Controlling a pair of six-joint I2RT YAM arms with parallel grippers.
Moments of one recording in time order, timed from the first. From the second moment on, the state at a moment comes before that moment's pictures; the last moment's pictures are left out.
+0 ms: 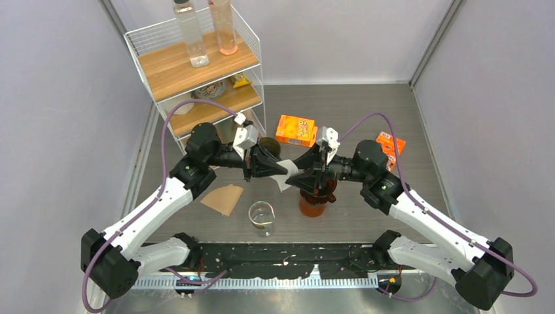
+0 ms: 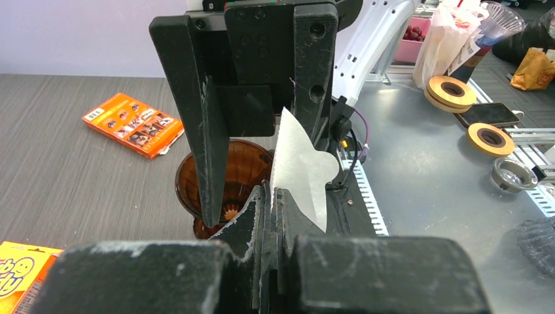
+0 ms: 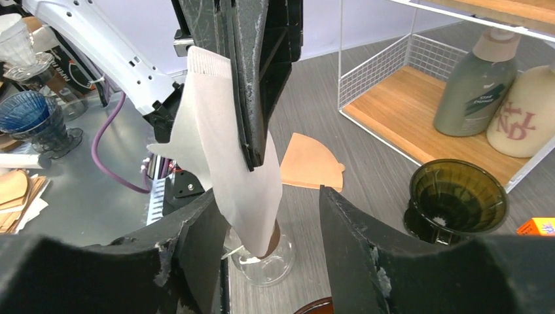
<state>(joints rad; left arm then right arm) -0.61 1.09 0.91 0.22 1.08 -0.12 0.68 0.93 0.74 0.19 -0.72 0.14</state>
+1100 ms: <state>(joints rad) -0.61 1.09 0.91 0.20 1.16 -0.07 0.71 0.89 0.74 0.14 -0.75 0.08</state>
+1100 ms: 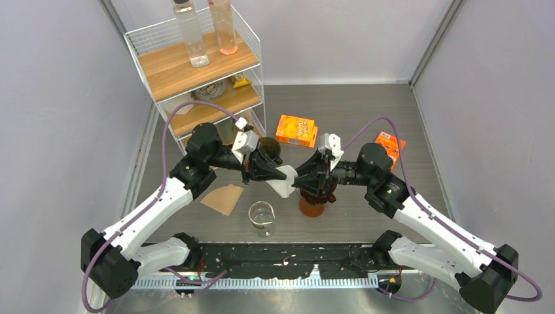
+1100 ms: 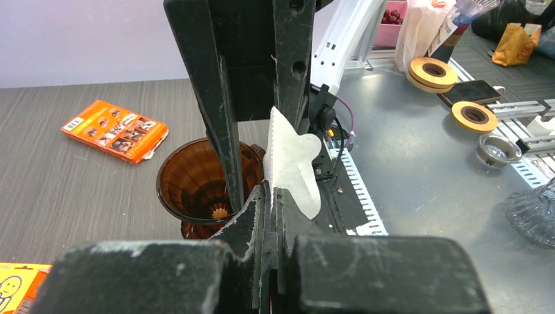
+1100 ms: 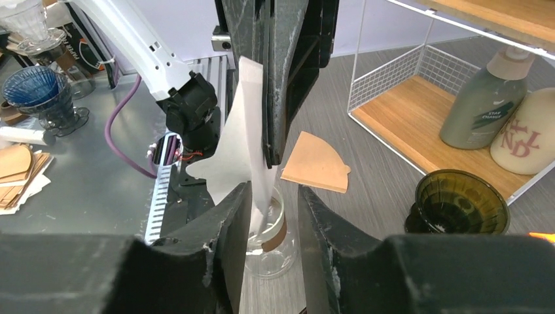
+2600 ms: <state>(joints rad) -0.61 1.08 0.91 0.16 1.21 -0.01 0.74 0.93 0.79 0.07 -0.81 0.00</state>
